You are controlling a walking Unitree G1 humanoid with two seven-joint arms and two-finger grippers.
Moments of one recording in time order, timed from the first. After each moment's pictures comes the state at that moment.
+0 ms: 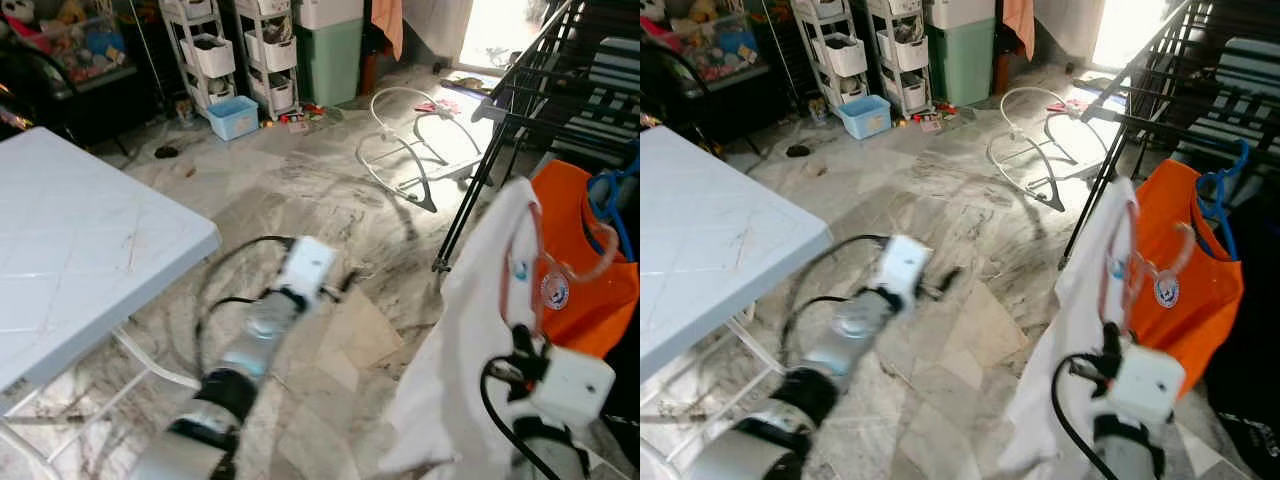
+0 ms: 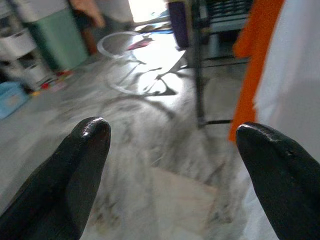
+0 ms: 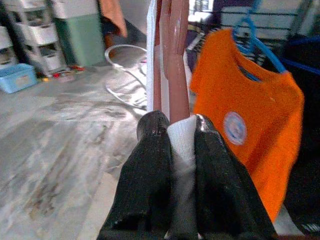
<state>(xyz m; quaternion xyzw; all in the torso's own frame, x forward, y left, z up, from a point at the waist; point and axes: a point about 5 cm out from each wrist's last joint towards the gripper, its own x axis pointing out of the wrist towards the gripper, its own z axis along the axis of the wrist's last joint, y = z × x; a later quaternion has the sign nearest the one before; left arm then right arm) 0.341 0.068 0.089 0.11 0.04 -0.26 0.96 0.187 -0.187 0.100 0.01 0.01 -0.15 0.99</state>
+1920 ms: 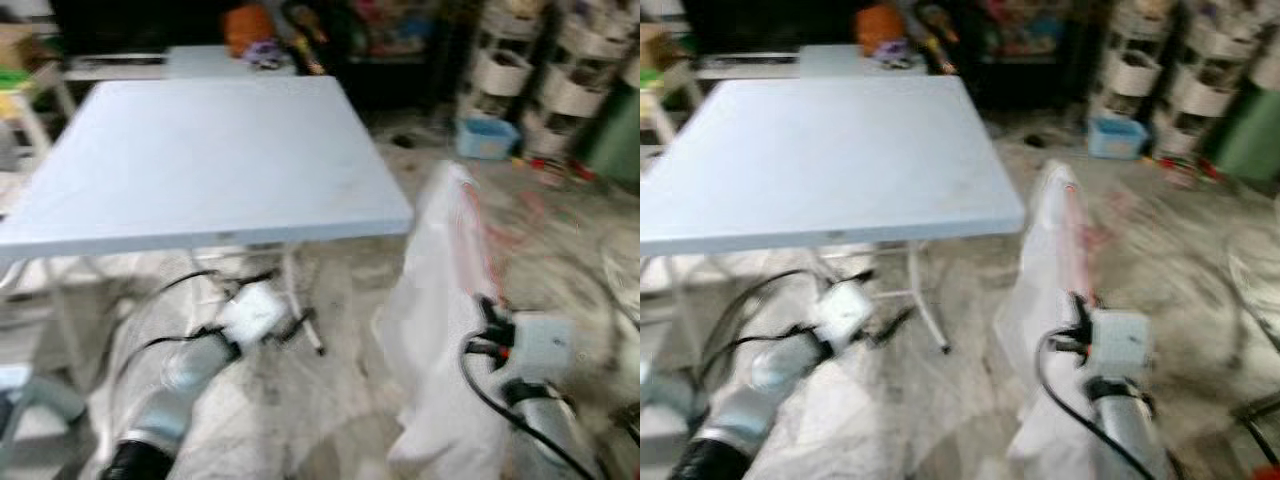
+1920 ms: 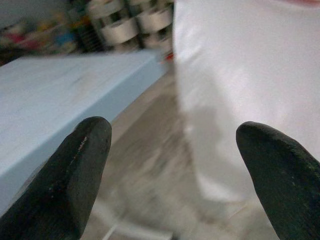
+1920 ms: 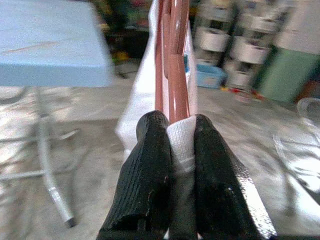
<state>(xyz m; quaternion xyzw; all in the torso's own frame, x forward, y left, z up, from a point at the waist) 0.289 0.131 0.078 0.19 0.01 -0.31 0.93 0.221 -0.190 0.104 -0.04 0.02 -0.02 1.00</state>
